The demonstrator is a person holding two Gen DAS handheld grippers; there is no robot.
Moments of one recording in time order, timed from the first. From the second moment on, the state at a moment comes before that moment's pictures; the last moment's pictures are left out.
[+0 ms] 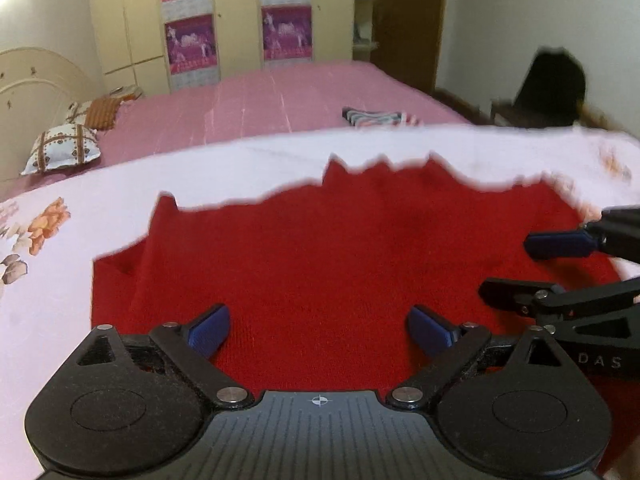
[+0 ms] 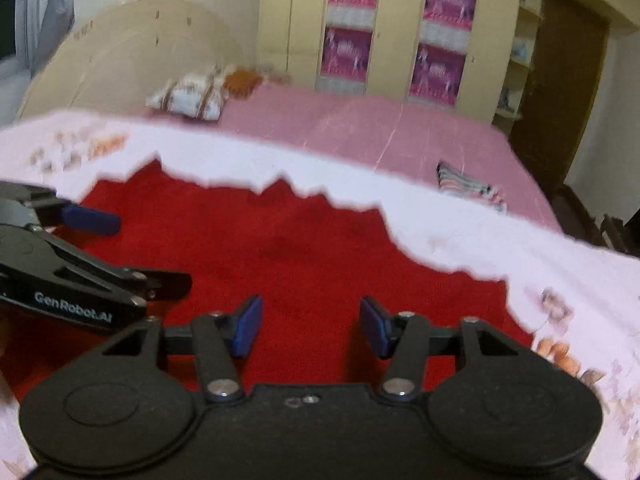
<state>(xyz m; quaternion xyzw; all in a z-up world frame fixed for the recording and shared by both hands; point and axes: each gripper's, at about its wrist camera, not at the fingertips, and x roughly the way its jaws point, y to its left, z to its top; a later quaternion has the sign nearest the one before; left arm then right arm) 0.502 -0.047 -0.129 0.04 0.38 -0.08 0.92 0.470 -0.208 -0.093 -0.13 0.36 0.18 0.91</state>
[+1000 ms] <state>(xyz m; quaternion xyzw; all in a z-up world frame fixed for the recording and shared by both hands) 0.348 0.015 -0.100 -0.12 0.37 -0.07 0.92 0.355 -0.229 -0.051 -0.04 0.33 0.20 0.92</state>
